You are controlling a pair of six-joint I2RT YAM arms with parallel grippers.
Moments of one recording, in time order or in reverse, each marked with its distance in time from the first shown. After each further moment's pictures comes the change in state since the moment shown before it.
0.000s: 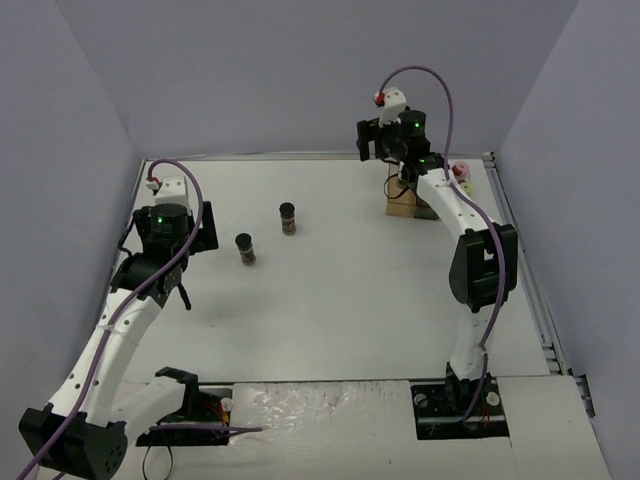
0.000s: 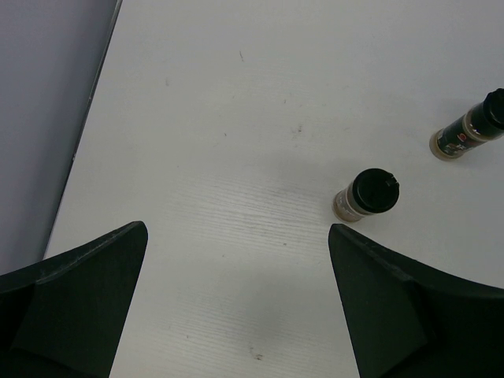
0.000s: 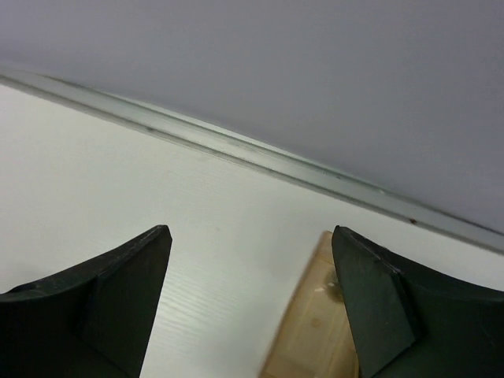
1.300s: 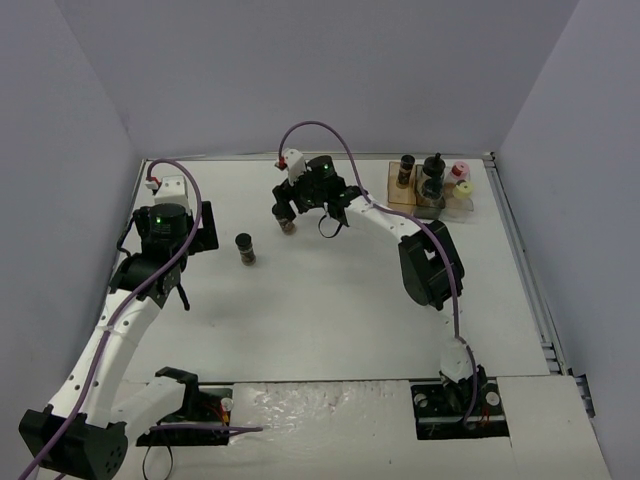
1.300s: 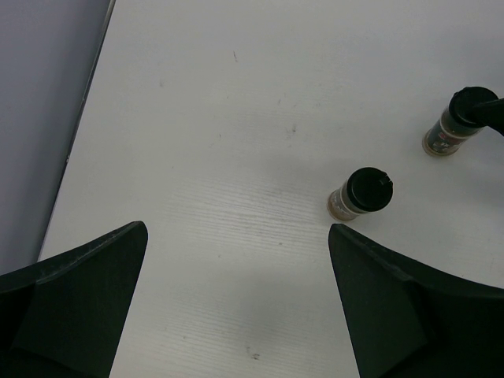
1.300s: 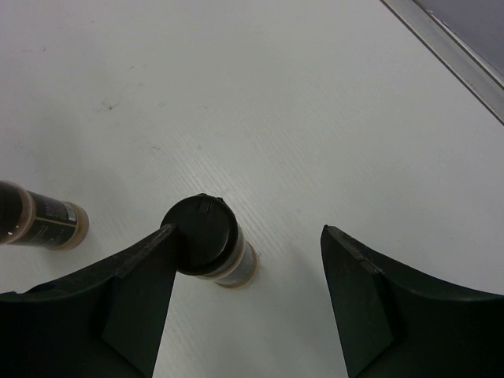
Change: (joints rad) left arm 0.006 -0.006 0.000 0.001 0.022 -0.001; right arm 0.372 0.209 0.028 -0.023 -0.190 -0.090
